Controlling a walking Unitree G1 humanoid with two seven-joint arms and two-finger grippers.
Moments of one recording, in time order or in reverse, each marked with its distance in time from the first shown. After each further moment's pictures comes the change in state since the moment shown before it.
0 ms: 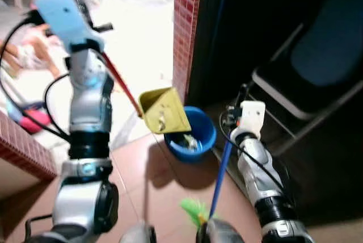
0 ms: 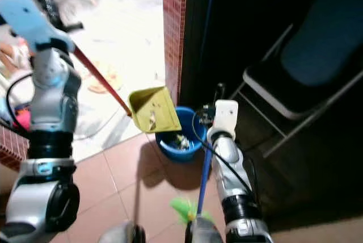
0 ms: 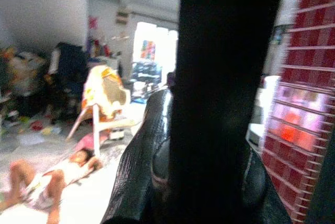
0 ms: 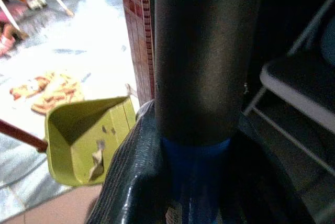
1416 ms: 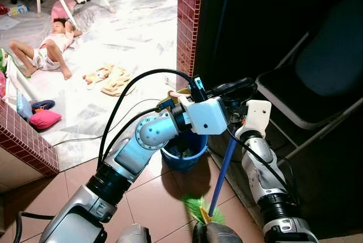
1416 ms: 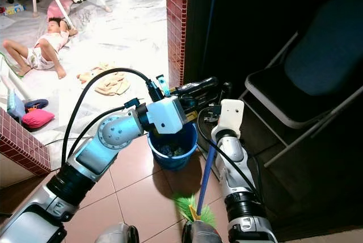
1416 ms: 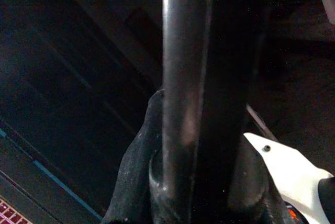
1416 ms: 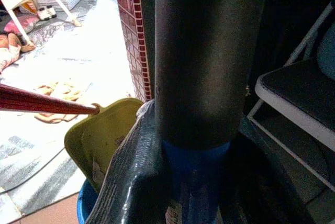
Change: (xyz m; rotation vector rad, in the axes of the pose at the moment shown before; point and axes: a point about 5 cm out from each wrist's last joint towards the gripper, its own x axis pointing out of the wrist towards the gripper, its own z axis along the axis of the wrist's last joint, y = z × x) left arm -0.139 -0.112 -0.027 0.303 -0.279 -1.393; right arm 0.002 -0.008 -0.002 0.015 0.004 -0.027
